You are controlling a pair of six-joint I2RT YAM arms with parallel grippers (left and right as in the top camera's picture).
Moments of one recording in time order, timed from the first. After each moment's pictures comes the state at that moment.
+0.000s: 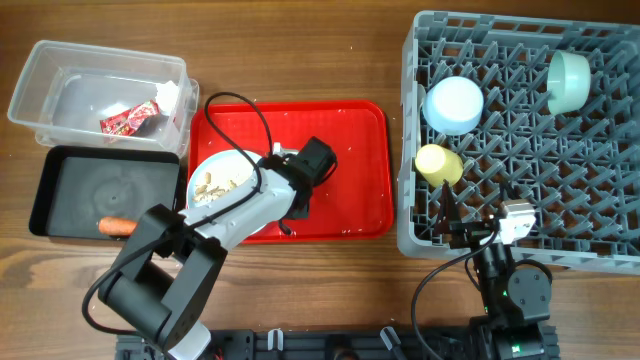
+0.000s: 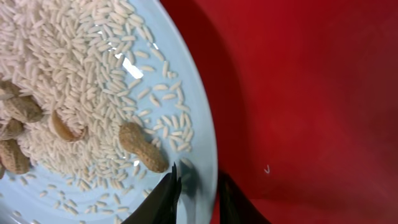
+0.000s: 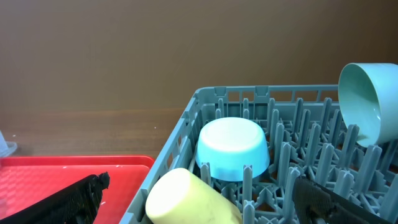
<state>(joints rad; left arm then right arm) -0.64 1.77 0.99 -0.74 -0.31 -0.58 0.13 0.02 0.01 0.01 0.02 0.09</state>
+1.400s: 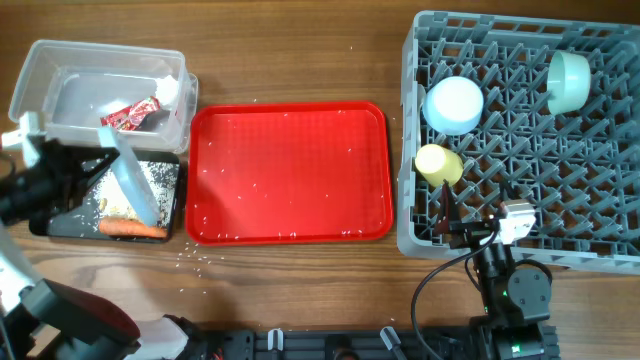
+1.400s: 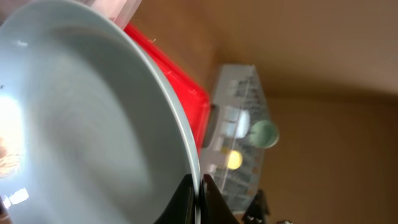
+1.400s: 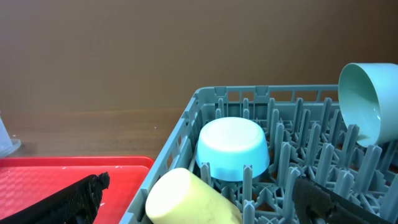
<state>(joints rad) 0.83 1.58 1.40 -1.52 1.09 0.29 0.13 0.02 0.01 0.01 0.02 0.09</state>
